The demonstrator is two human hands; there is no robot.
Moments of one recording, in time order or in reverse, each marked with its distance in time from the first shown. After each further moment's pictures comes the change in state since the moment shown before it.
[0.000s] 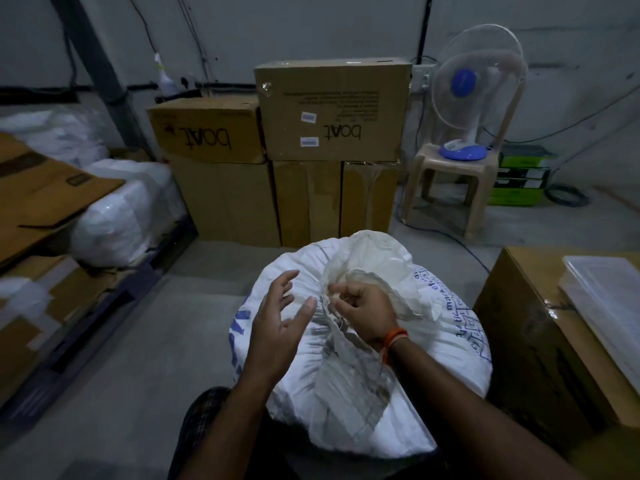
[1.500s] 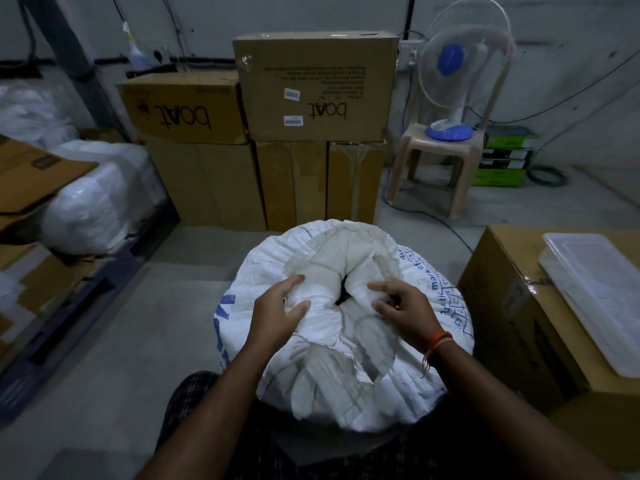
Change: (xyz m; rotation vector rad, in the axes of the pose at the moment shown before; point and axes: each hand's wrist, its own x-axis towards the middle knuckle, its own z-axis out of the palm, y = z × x) left_hand 0.035 -0.062 0.017 0.387 -0.122 -0.010; right_hand -0.032 0.066 -0.075 -0.148 0.043 -0.030
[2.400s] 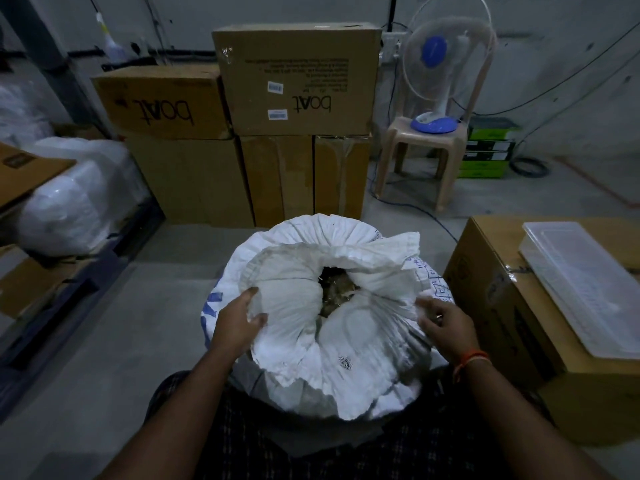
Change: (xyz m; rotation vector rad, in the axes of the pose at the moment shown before) left_hand 0.004 -0.054 -0.014 0.216 -0.081 -0.226; right_hand -0.044 0.085 -0.057 -0.174 0.155 0.282
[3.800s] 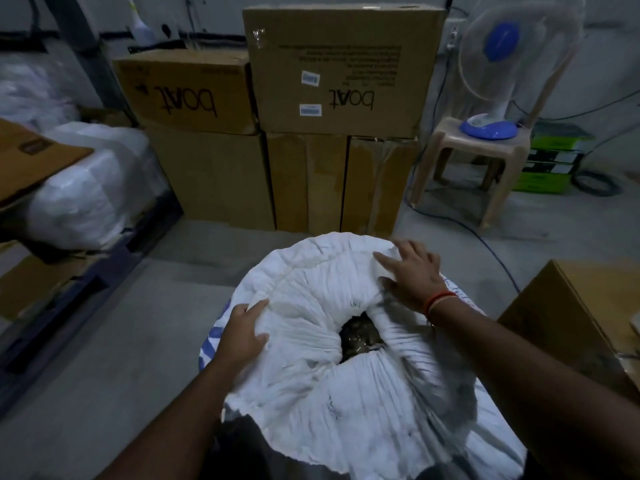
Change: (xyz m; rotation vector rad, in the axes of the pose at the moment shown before) left_hand 0.129 -0.053 0.018 0.142 -0.070 -0.045; right_hand 0.205 -0.120 0.099 -0.832 -0.162 -0.519
